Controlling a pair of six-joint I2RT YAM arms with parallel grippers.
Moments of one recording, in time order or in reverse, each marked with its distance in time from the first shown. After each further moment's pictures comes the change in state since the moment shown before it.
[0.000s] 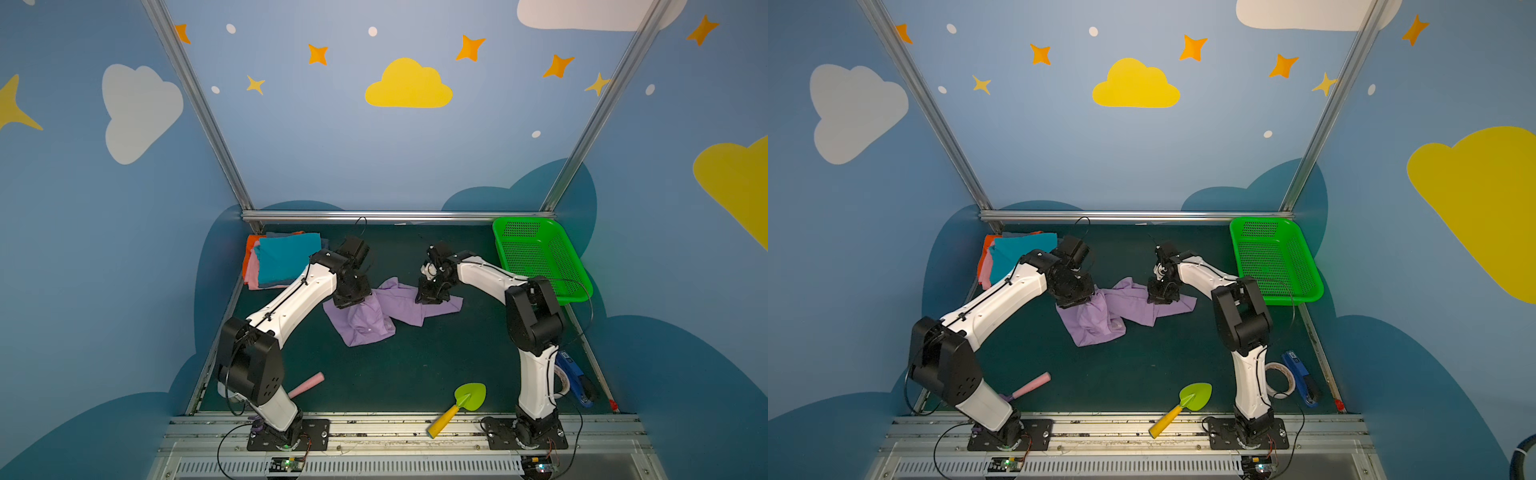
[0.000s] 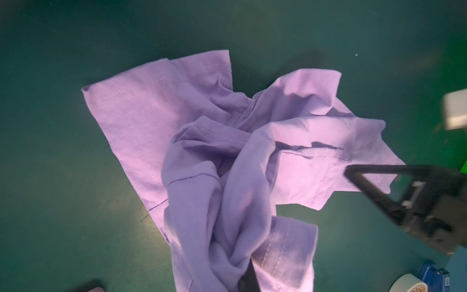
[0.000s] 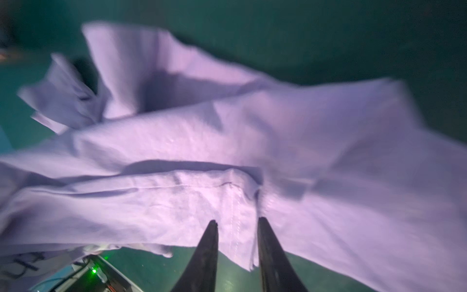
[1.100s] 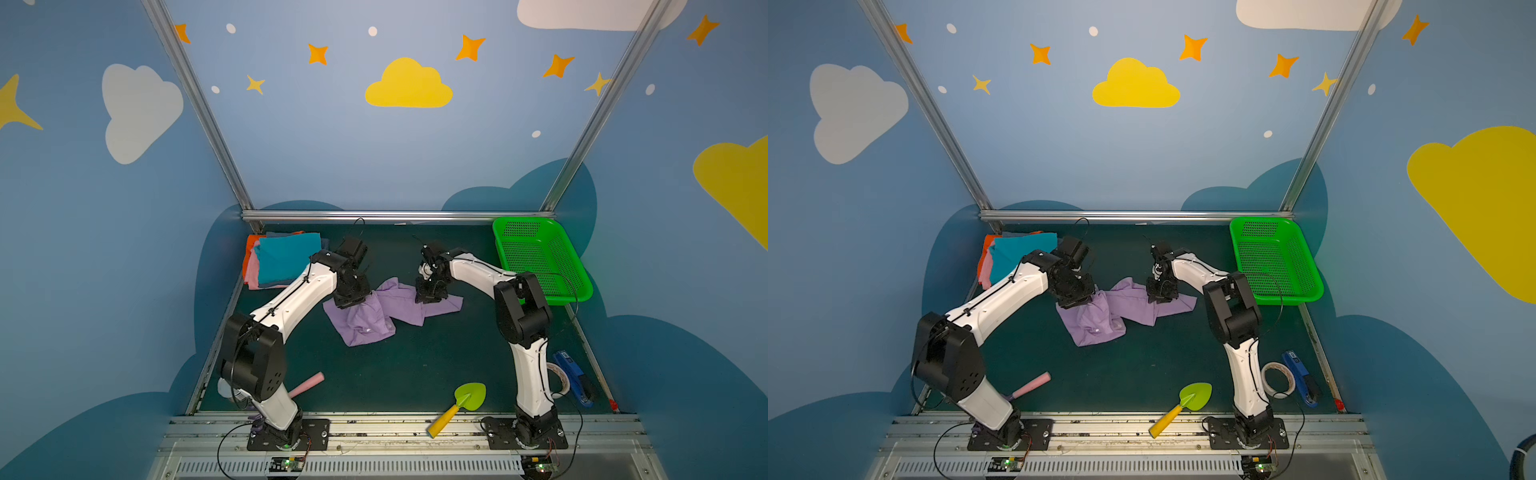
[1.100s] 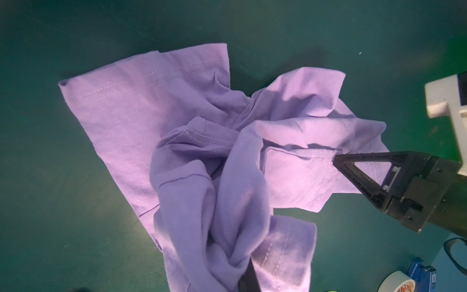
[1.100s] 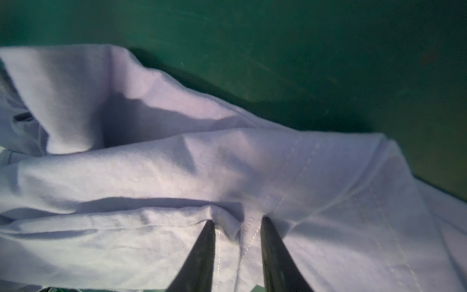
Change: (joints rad) left arm 0.019 0.024 -0.011 0.033 0.042 0.000; right arm 0.001 0.093 0.112 -0.055 0.087 -0.047
